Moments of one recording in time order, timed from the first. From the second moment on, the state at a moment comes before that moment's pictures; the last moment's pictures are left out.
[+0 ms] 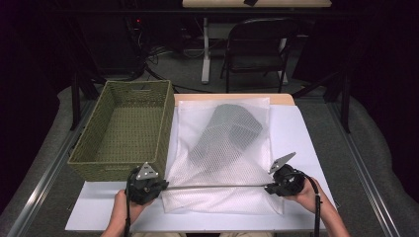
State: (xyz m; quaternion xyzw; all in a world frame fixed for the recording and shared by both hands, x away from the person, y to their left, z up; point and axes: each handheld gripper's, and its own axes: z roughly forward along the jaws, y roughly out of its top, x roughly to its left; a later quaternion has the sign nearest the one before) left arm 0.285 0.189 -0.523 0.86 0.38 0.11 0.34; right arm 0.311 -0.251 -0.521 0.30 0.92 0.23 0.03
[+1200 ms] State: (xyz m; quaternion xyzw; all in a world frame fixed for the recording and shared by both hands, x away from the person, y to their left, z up) left arm 0.287 0.191 -0.526 0.85 0.39 0.11 0.33; right arm 0.307 -0.284 -0.520 0.35 0.91 0.21 0.04
